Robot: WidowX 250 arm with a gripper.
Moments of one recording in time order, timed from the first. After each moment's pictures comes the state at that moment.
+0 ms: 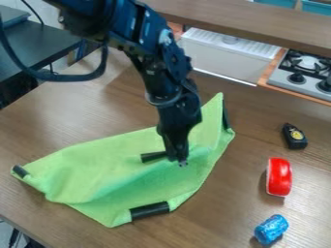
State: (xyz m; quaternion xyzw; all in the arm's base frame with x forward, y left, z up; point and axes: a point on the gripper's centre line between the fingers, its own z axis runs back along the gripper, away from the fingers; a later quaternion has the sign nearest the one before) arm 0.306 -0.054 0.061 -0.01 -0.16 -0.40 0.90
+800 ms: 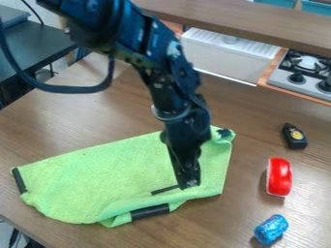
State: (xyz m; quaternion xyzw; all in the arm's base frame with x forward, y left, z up) arm 0.289 -0.070 0.055 -0.05 -0.14 -0.40 0.90
